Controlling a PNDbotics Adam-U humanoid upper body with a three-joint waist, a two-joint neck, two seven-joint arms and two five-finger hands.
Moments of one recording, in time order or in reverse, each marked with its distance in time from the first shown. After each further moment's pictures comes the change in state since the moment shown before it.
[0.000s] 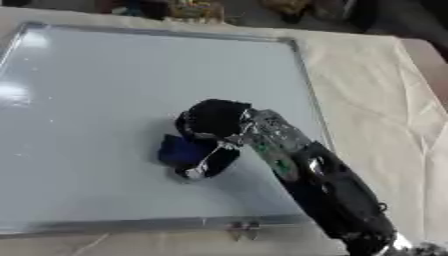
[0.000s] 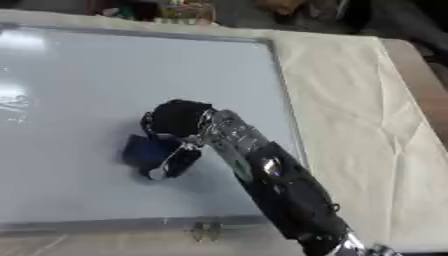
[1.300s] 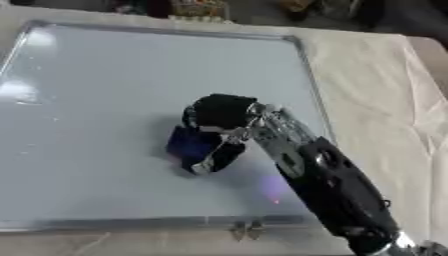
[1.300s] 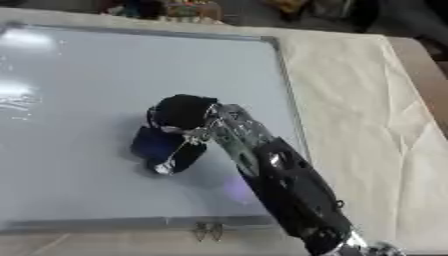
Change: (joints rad) left arm -0.001 0.000 0.000 0.000 0.000 -0.004 -0.005; right arm -0.015 -0.026 -0.037 -0.010 -0.096 -0.002 0.012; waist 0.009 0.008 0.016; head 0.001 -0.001
